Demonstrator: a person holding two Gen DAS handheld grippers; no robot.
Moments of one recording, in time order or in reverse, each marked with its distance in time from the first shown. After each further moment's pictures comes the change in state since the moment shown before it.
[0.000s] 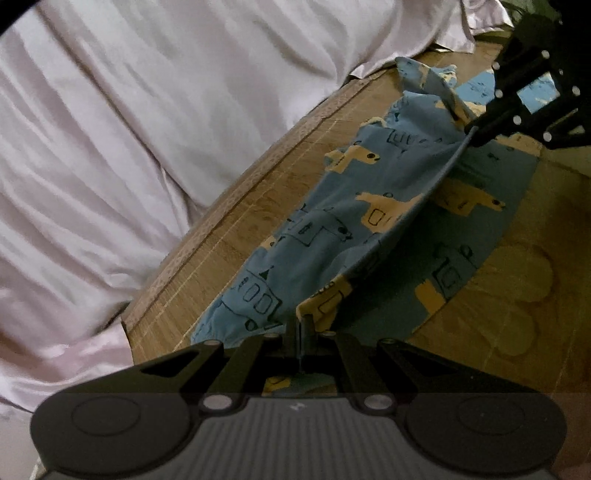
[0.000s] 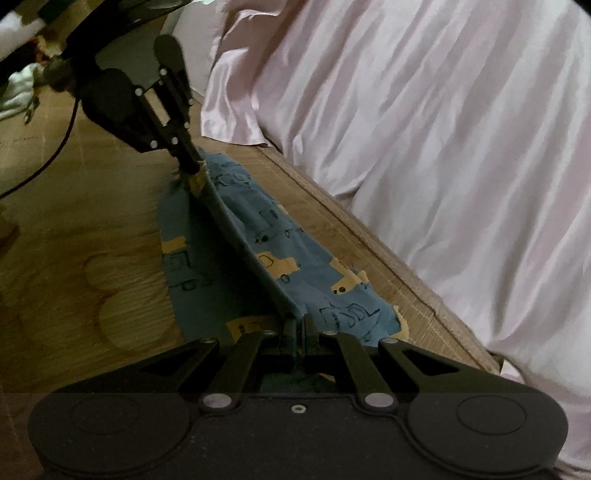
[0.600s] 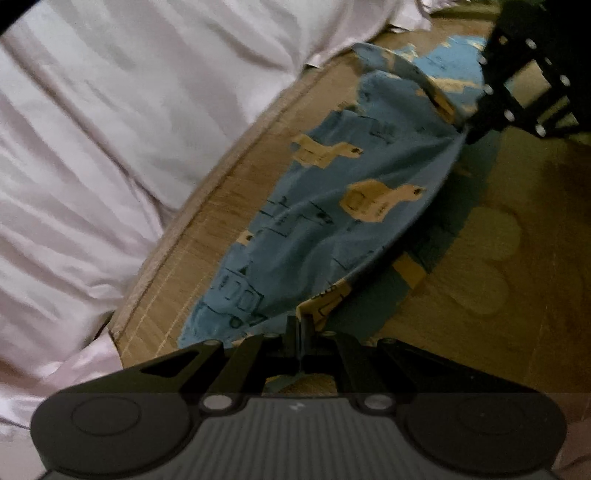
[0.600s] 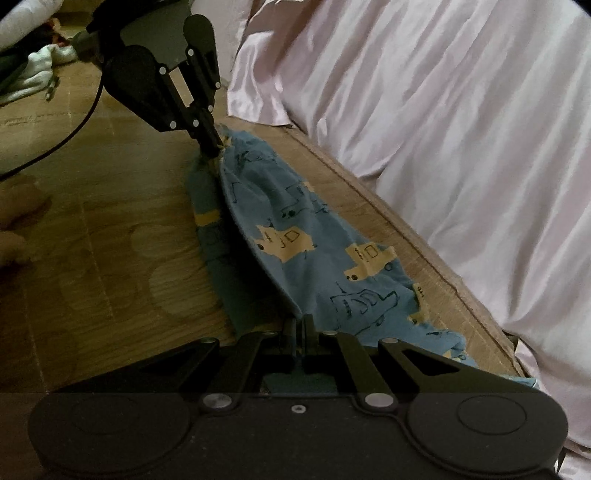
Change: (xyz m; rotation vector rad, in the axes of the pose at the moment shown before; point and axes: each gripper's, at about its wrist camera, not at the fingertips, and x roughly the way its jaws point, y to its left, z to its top) left arm -0.001 -0.012 -0.012 0.124 0.025 -0.071; right arm -0.004 0.026 -0.017 -0.009 0.056 0.037
